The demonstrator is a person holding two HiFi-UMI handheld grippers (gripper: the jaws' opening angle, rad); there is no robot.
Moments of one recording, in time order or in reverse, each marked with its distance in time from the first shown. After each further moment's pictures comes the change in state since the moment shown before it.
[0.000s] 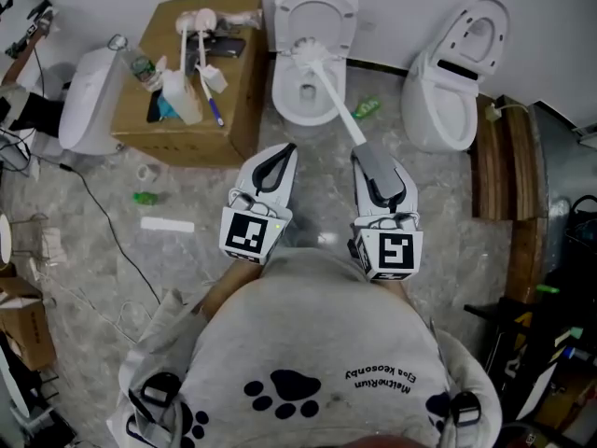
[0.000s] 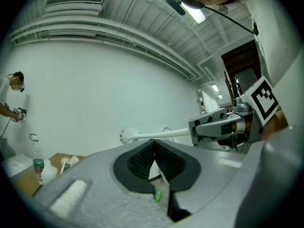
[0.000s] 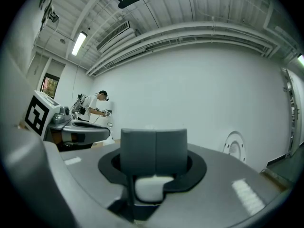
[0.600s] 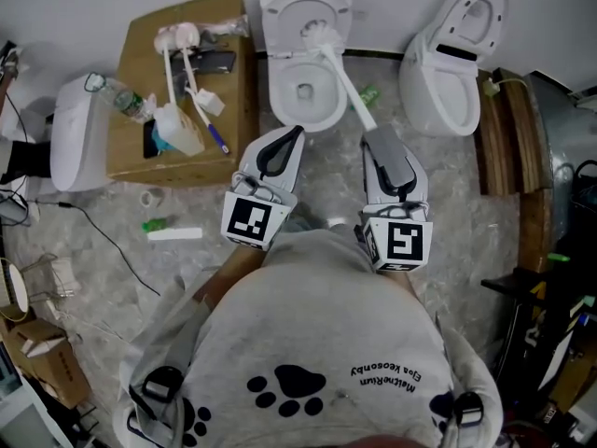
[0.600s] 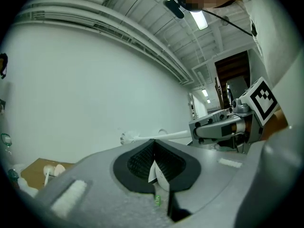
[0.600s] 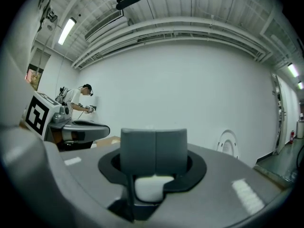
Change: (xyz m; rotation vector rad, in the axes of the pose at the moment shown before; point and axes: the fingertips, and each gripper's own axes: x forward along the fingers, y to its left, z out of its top) left arm 0.086 0.100 -0.003 -0.010 -0.028 -0.175; right arm 0.114 -0.005 0.005 0.011 0.036 -0.160
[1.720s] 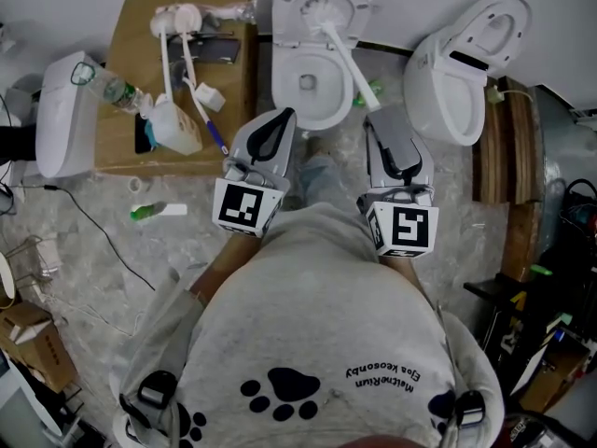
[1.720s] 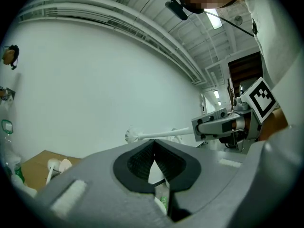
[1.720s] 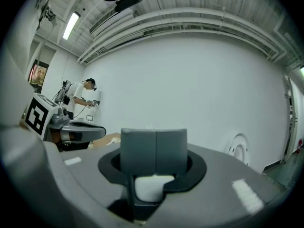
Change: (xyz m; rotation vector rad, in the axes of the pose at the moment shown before) left arm 0.037 0.096 -0.034 -0.072 -0.009 0.108; right arm 0.107 0.003 0.003 -0.059 0.028 0.066
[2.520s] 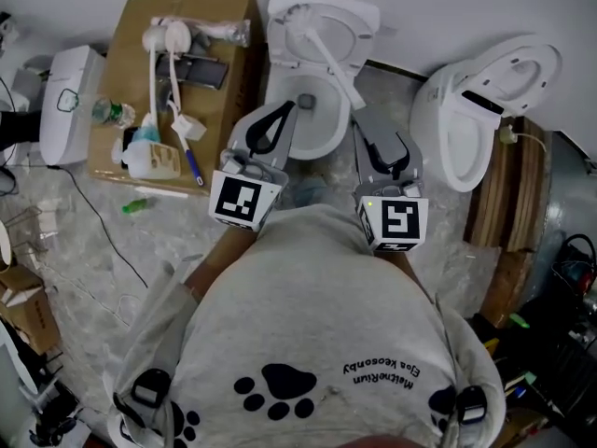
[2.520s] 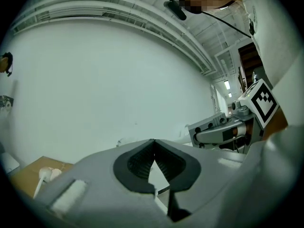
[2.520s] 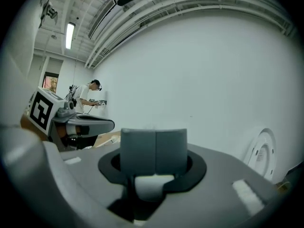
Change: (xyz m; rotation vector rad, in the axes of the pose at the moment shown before) left arm 0.174 0.026 -0.005 0.035 0.062 0.113; right arm 0.148 -0.108 -0.028 0.028 0.046 0.220
